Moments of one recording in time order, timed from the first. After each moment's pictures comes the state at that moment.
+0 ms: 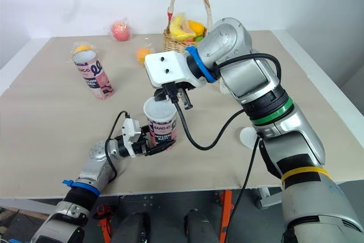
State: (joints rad) left arm -0.39 0.21 -0.14 0.41 -0.32 -0.26 -1.08; right arm -1.27 -0.56 0.48 0.10 -0.03 0.31 1.50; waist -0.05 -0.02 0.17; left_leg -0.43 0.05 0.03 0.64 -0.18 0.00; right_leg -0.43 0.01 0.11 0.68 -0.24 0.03
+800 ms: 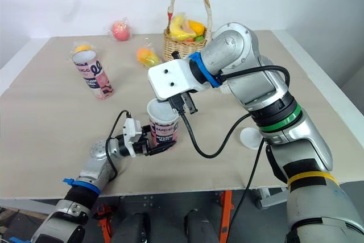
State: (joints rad) left arm -0.41 0.21 -0.15 0.42 -0.32 -0.27 -1.10; right arm -1.22 -0.61 0.47 -0.02 -0.06 0.22 1.48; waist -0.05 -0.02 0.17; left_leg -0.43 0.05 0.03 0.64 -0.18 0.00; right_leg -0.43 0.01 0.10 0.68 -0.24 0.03
